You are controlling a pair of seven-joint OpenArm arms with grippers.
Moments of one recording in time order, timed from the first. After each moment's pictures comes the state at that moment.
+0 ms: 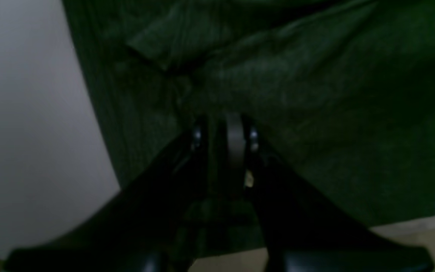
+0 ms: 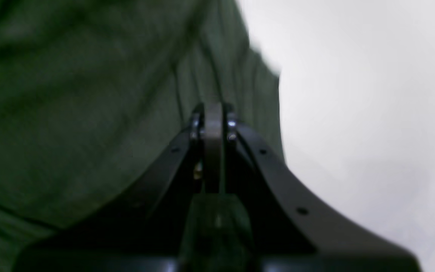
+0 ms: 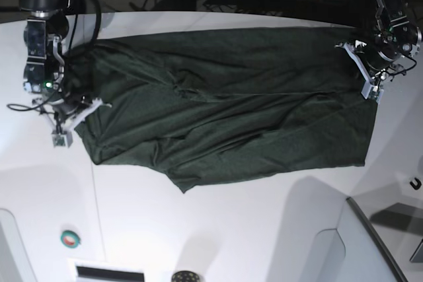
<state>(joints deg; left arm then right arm) 12.5 -15.5 -32.5 78.4 8.1 -42.0 32.1 -1.9 7.5 9.0 72.6 7.5 10.1 -34.0</state>
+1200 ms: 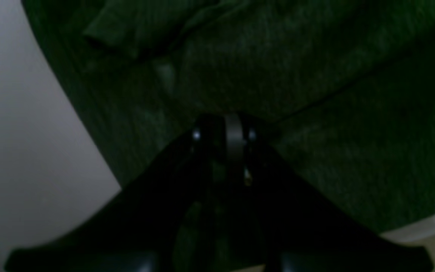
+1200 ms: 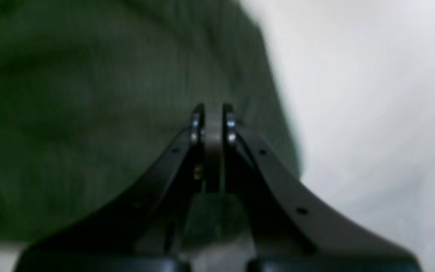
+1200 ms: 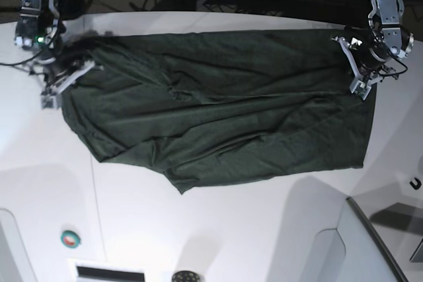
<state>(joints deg) 13.2 -19.7 -23.4 71.3 15.1 -40.5 22.9 -17.2 5.2 12.8 89.1 7.5 10.2 -37.9</state>
